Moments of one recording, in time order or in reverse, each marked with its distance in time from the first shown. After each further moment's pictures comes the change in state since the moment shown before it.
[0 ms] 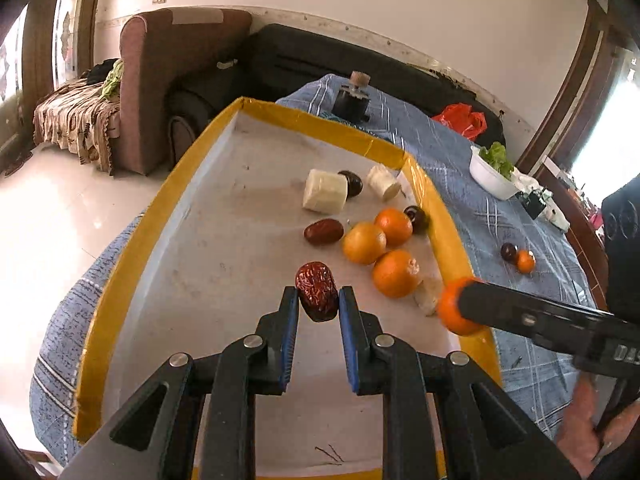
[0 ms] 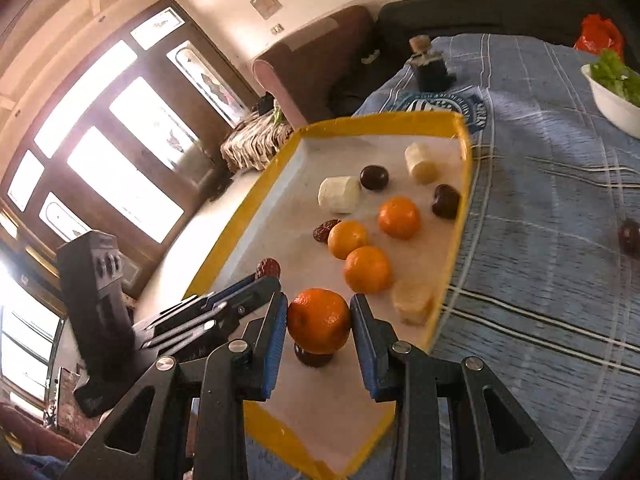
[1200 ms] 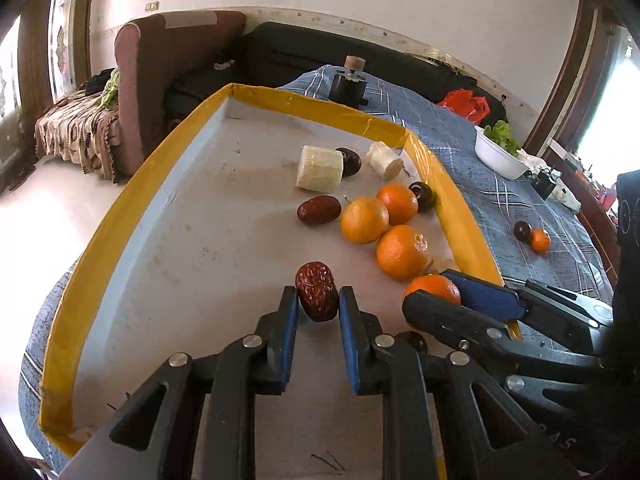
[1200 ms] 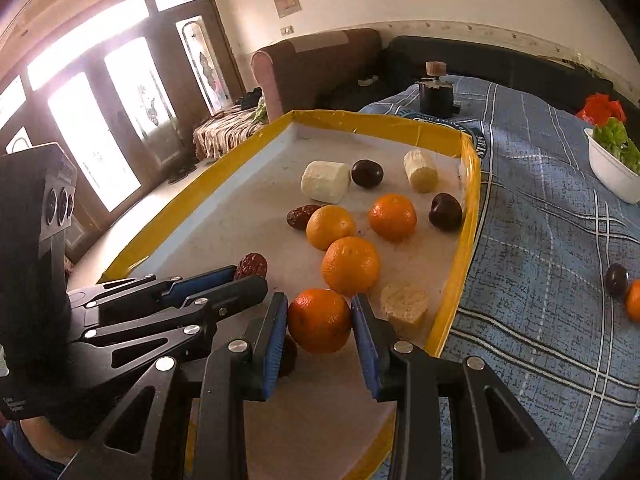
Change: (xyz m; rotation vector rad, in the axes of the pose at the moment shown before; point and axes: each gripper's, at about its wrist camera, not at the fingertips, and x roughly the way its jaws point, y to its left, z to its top) left arm 0.016 -0.008 -0.011 0.047 0.003 0.041; right arm 0.018 0.020 -0.029 -0.235 -0.074 -0.188
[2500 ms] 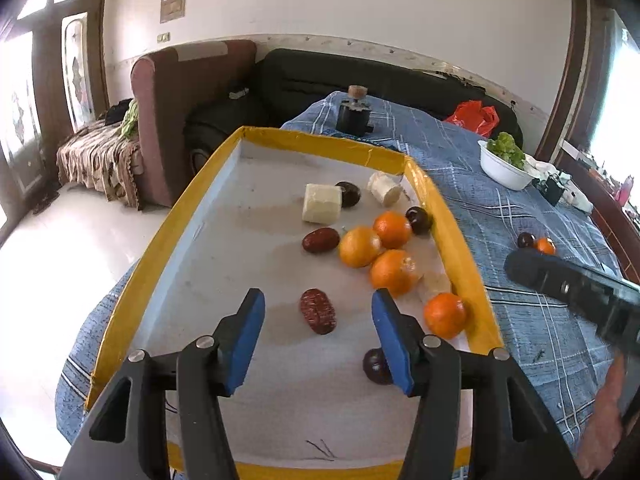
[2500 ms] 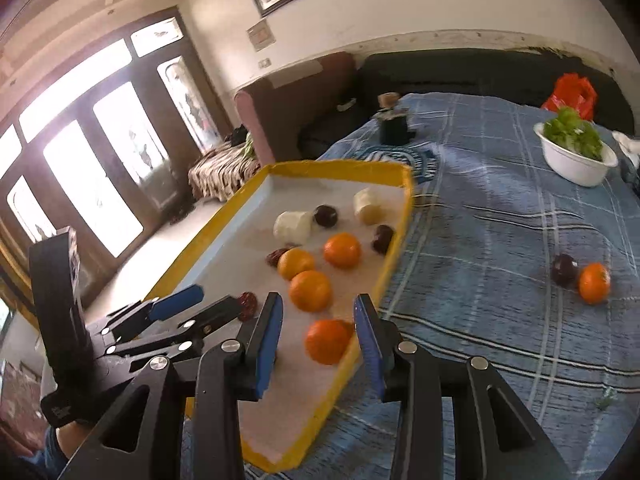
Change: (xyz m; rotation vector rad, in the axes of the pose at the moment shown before) left arm -0.031 -0.023 0.004 0.053 -0.088 0.103; right arm -0.068 -0.050 0.008 0.163 -0.107 0.019
